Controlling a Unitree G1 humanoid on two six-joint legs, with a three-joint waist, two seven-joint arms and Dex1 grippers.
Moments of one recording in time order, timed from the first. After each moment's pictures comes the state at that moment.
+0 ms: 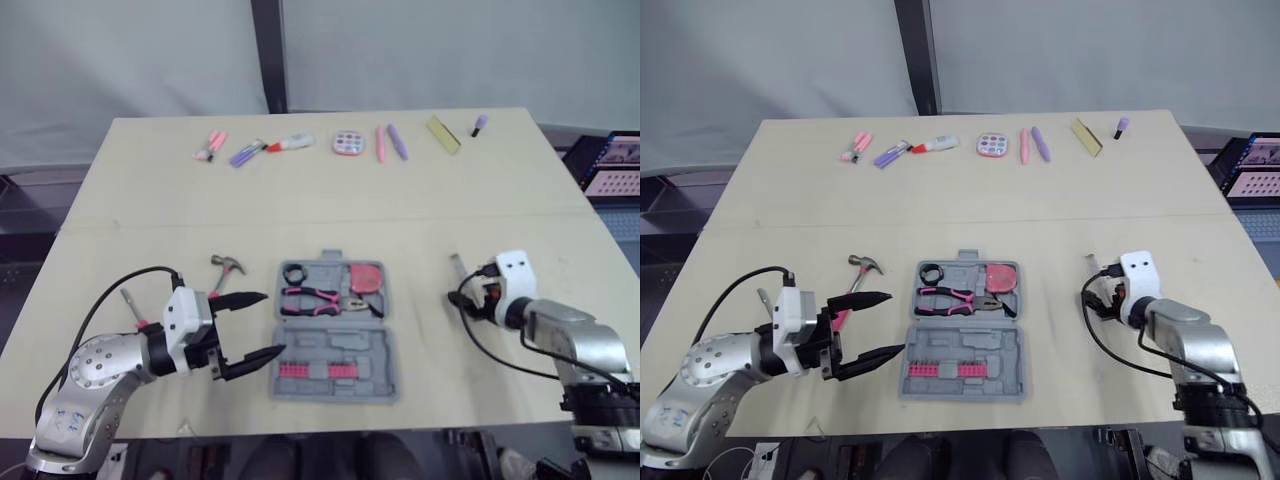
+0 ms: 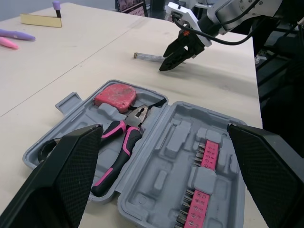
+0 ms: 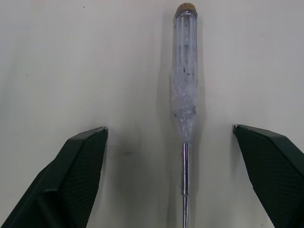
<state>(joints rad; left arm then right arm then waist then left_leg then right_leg) 0.10 0.66 0.14 -0.46 -0.52 0.27 -0.91 -0.33 -0.63 -0.12 0.12 0.30 0.78 0.44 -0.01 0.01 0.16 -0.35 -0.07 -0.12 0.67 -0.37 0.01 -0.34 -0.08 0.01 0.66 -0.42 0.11</state>
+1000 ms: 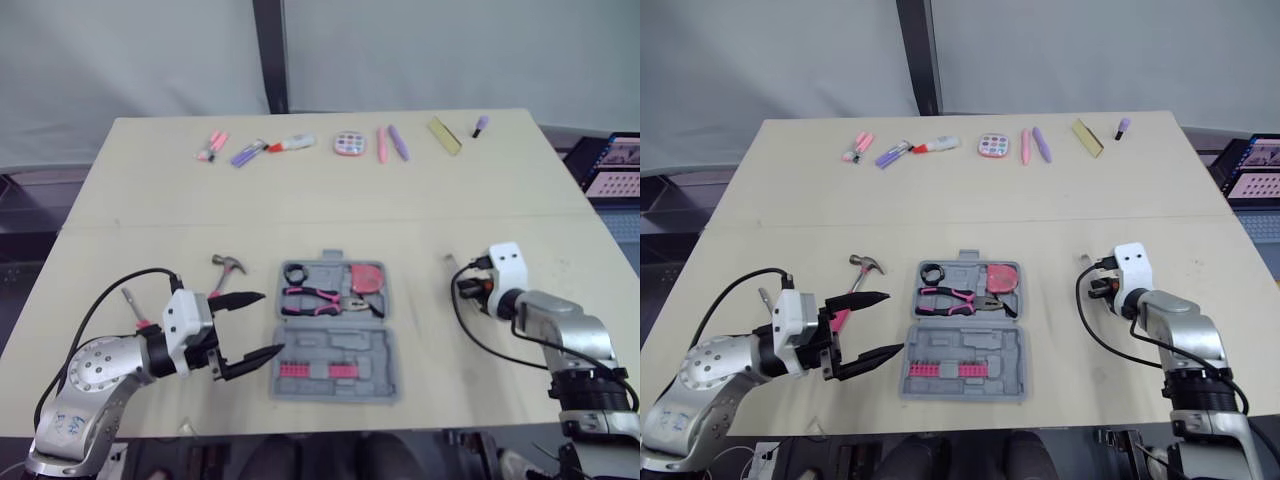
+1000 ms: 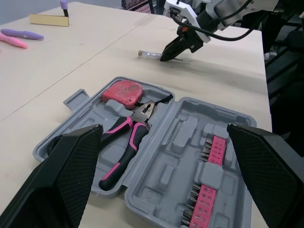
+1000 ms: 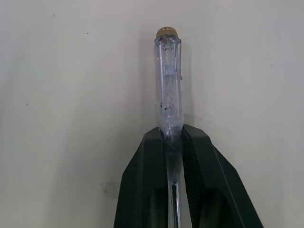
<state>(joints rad) 0.11 0.66 0.14 -0.46 -0.50 0.24 -0.90 -0.38 -0.61 -0.11 0.18 0.26 0.75 0.45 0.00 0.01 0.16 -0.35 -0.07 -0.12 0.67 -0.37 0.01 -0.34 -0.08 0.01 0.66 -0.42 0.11</state>
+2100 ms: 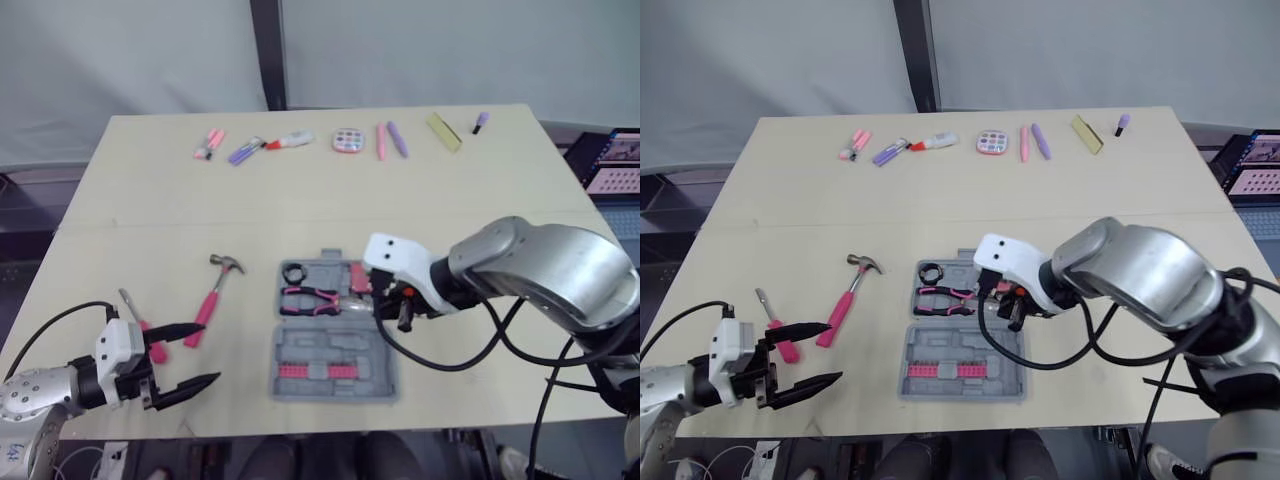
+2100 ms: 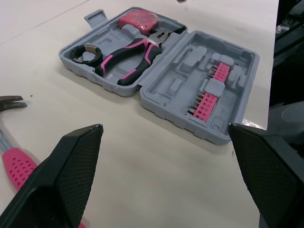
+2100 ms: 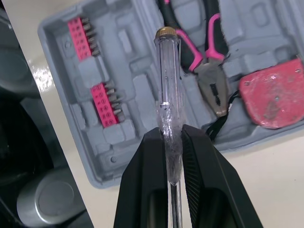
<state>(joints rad) 0.27 0.74 0.34 -0.18 -0.51 0.07 -1.14 -1.04 -0.80 0.58 -0.54 0.64 1.59 0.77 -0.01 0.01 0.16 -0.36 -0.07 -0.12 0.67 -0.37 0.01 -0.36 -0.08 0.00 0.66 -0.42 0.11</state>
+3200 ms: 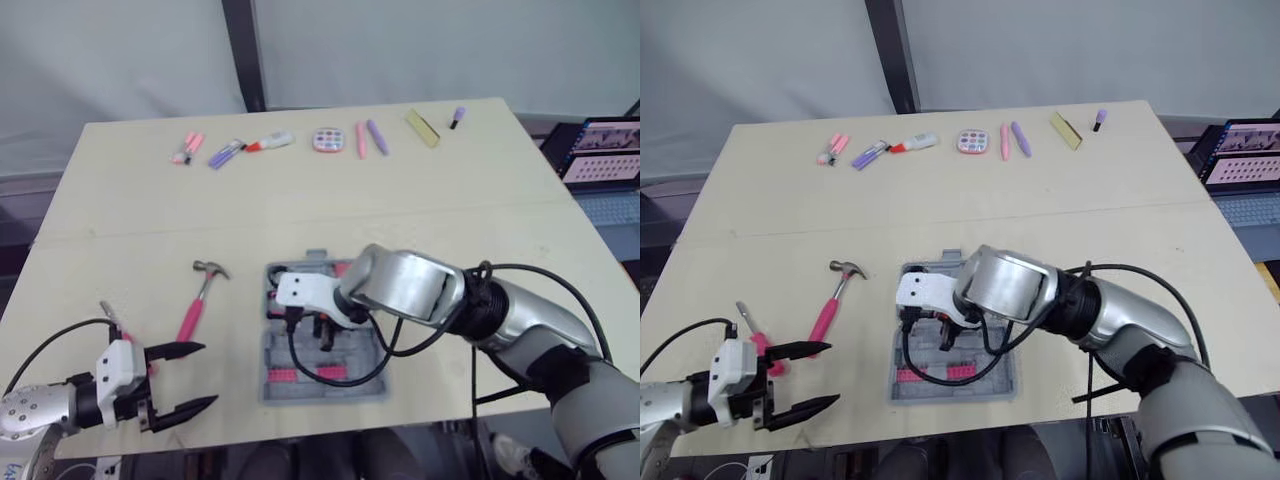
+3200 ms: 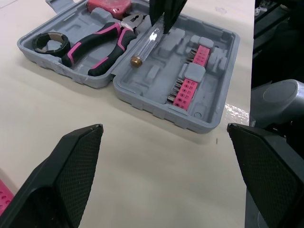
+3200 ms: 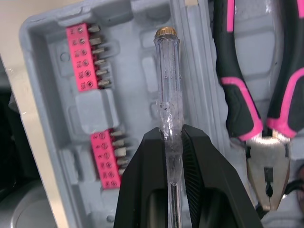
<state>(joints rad) 0.37 0.74 0.33 -0.18 -0.47 -0.01 -1.18 -1.17 -0.40 0.94 -0.19 0.44 1.43 0.72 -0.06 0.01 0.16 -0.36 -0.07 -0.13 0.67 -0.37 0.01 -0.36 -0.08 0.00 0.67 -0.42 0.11</state>
